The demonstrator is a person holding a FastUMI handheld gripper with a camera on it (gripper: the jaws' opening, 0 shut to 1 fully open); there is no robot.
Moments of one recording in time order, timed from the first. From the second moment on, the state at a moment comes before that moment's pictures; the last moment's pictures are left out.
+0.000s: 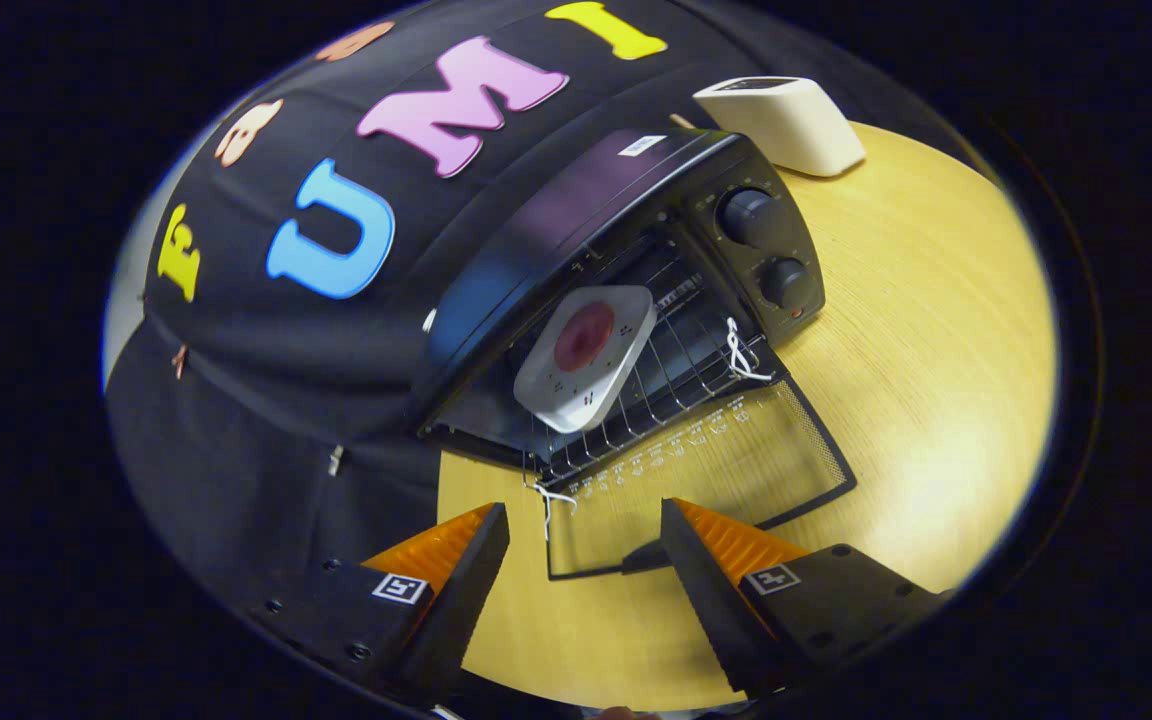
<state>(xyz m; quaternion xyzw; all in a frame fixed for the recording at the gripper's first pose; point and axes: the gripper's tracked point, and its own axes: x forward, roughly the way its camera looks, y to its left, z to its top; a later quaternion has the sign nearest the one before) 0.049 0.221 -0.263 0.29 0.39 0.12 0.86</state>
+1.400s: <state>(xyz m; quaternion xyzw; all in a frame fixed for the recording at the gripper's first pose) 0.022 0.202 -0.379 -0.04 0.43 0.06 0.90</state>
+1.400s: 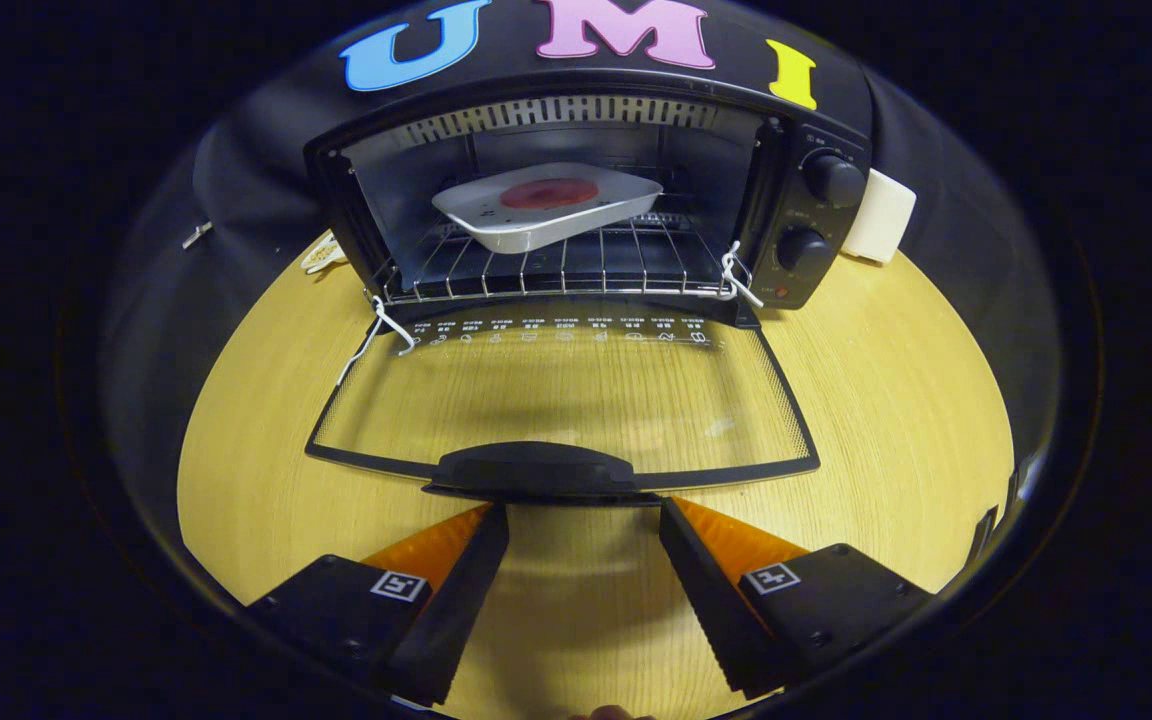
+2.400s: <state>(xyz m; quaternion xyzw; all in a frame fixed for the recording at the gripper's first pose) 0.066 0.209 -0.206 0.06 0.25 0.07 0.96</state>
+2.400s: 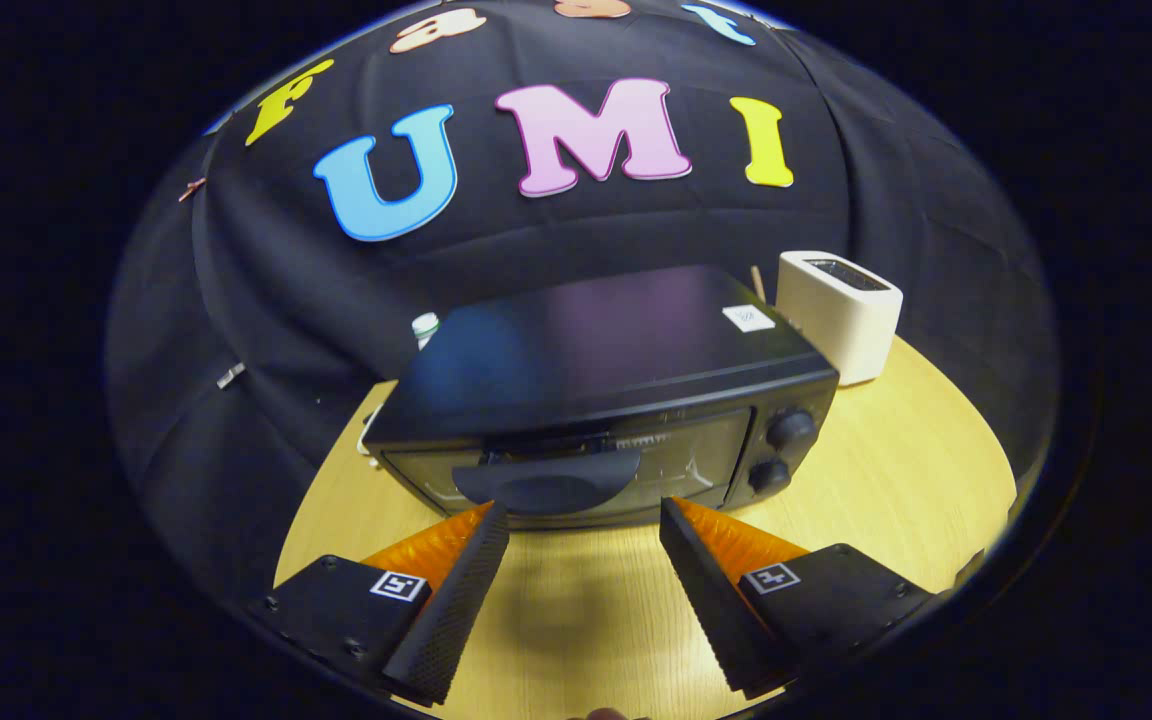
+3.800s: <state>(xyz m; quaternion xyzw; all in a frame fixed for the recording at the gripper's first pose) -0.029 0.005 0.029 -0.02 -0.04 -0.03 1.00</state>
